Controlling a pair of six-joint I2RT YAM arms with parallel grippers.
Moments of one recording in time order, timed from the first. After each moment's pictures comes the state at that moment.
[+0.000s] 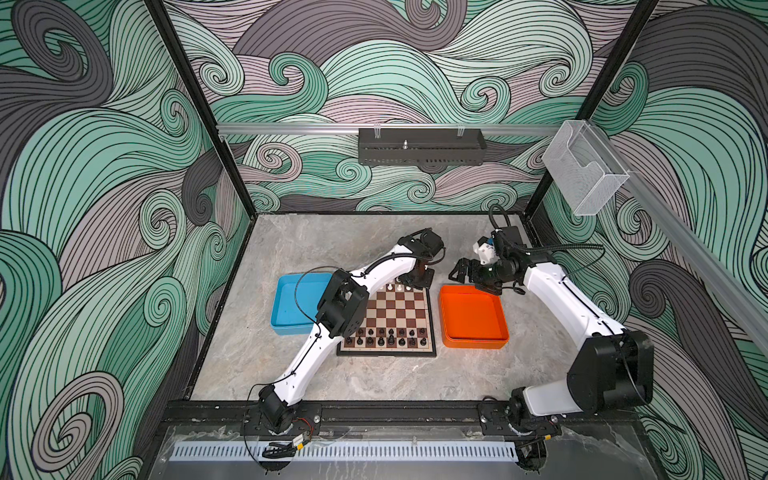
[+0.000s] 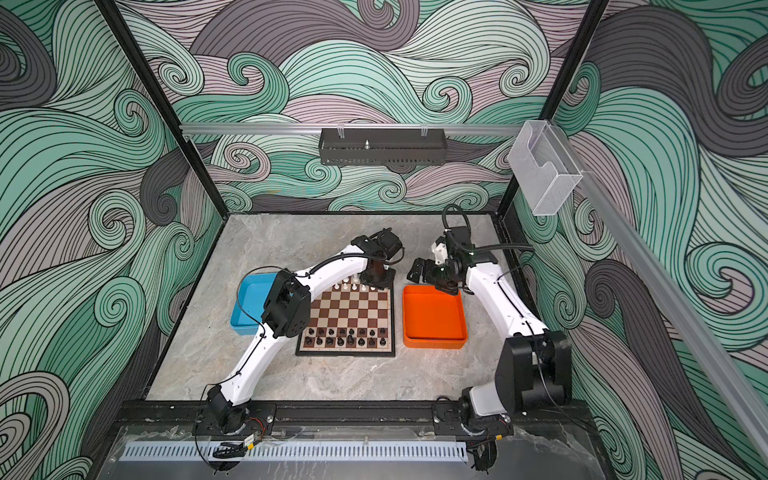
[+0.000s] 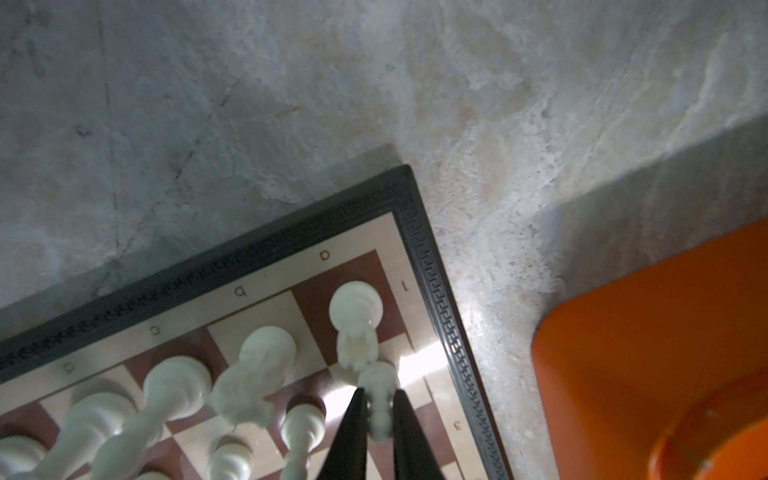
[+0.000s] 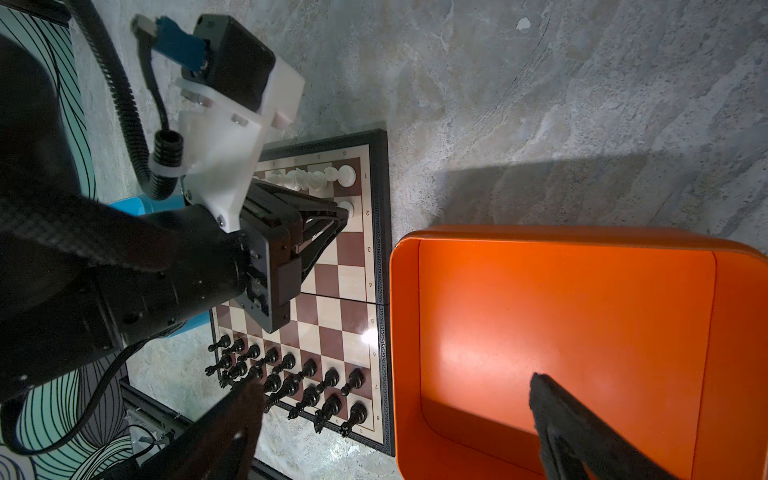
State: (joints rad) left arm -0.78 2.48 2.26 -1.09 -0.01 -0.41; right arm 0.15 1.45 1.17 -0.84 -0.38 0.32
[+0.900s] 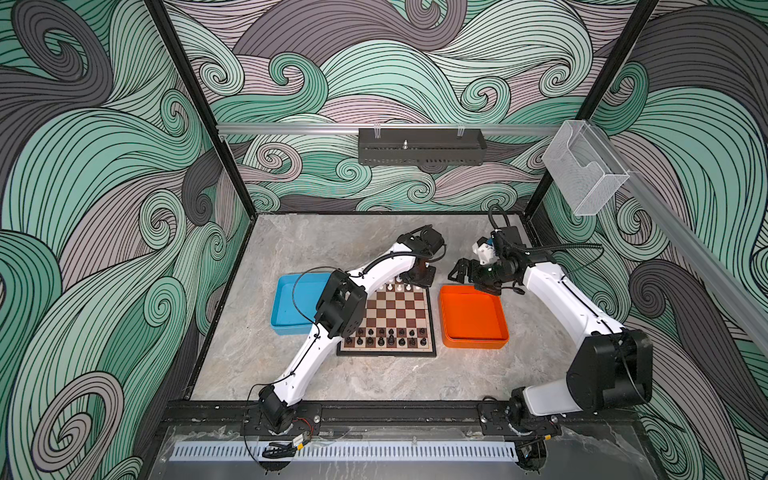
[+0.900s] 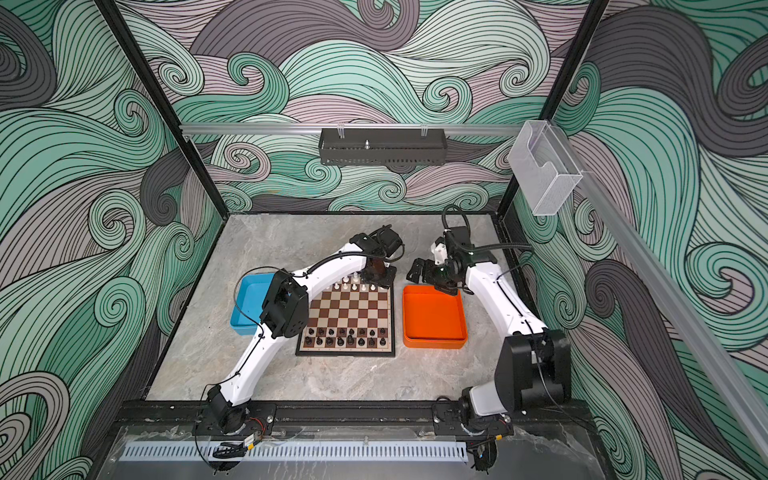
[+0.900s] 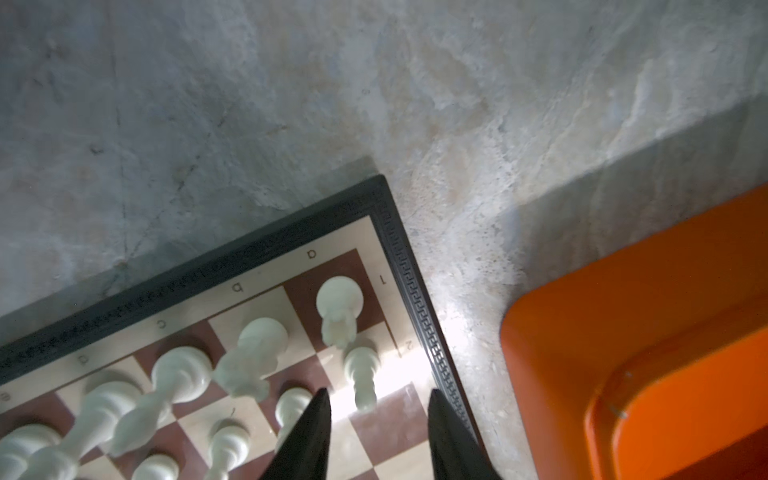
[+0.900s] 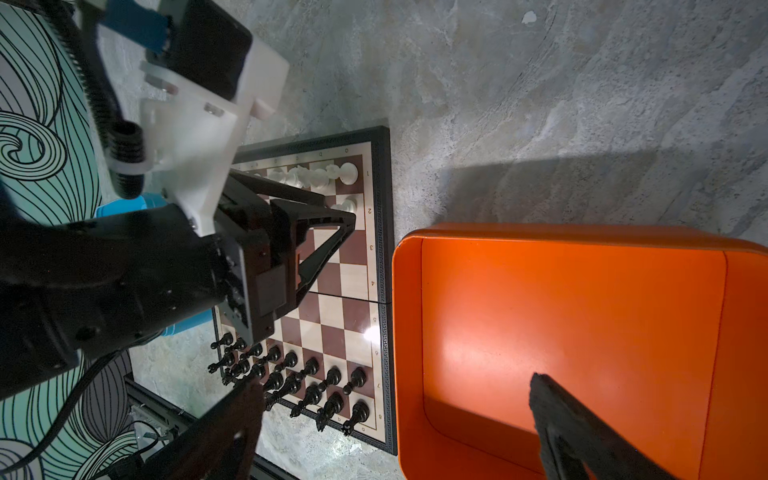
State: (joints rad) left arm -0.78 2.45 2.27 -1.10 0.01 -0.40; right arm 0.15 1.46 1.17 -0.84 -0.39 0.32
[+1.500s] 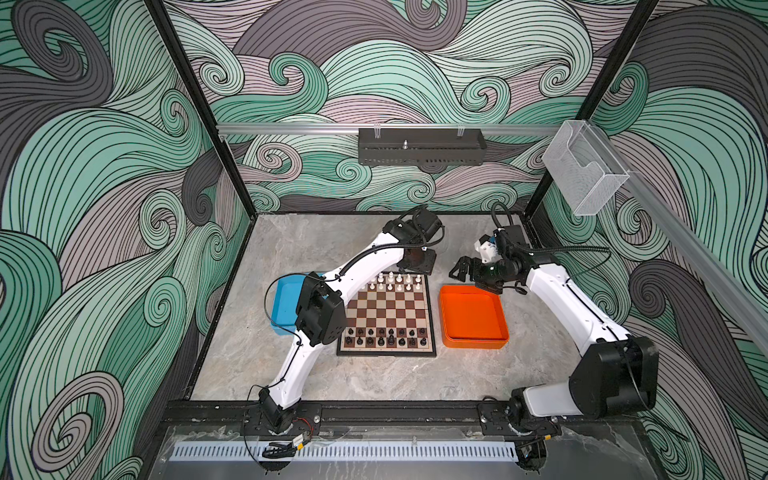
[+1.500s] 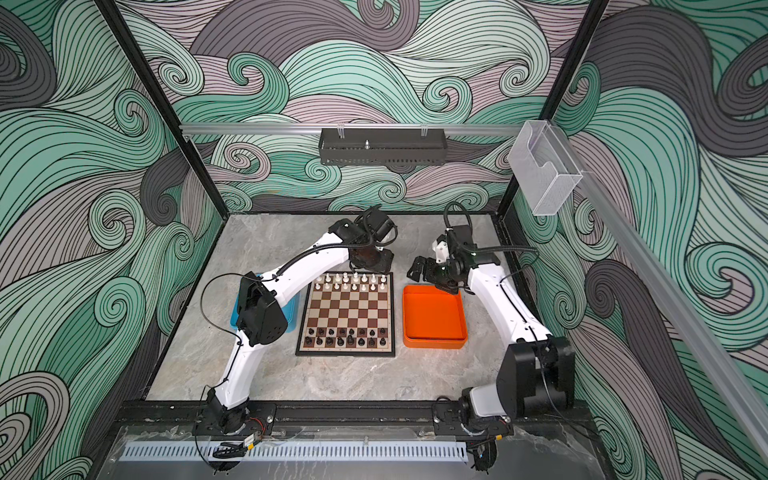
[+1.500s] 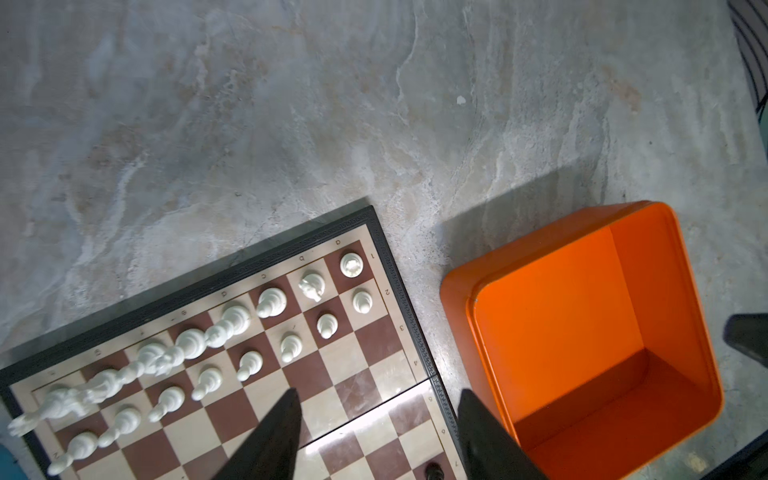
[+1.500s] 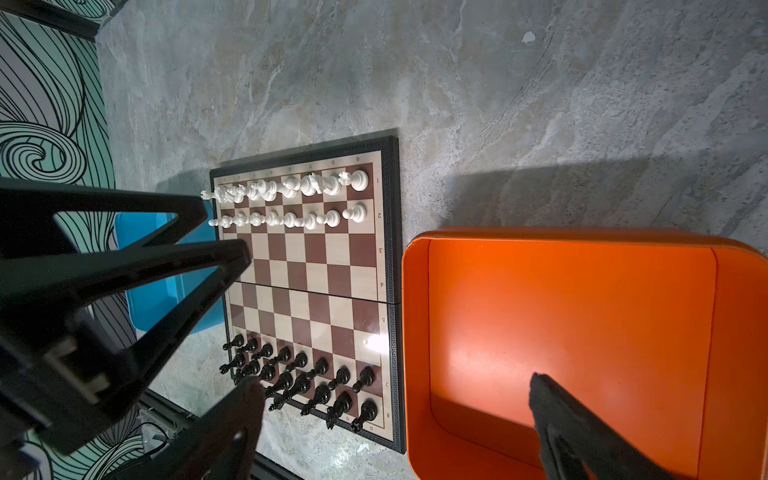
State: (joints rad) left arm -0.78 2.20 2.22 -1.12 -0.06 -0.39; right arm 0.15 1.43 1.18 -0.85 -0.39 0.34
